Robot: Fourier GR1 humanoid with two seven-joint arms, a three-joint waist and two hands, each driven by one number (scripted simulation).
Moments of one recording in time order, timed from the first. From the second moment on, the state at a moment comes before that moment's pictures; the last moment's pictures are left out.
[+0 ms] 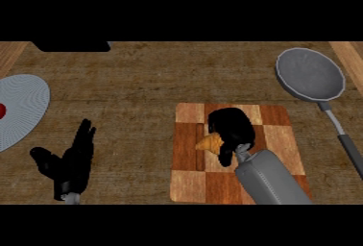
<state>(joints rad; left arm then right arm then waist) 0.07 0.17 -0.11 -1.49 0.29 0.30 0.09 -0.42 -0.08 0.40 -1.32 1.02 0.29 0.43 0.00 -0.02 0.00</state>
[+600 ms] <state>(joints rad) 0.08 0.17 -0.08 -1.48 0.30 0.27 0.08 -0.40 -0.13 0.35 -1.69 1.15 0.12 0.51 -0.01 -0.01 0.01</state>
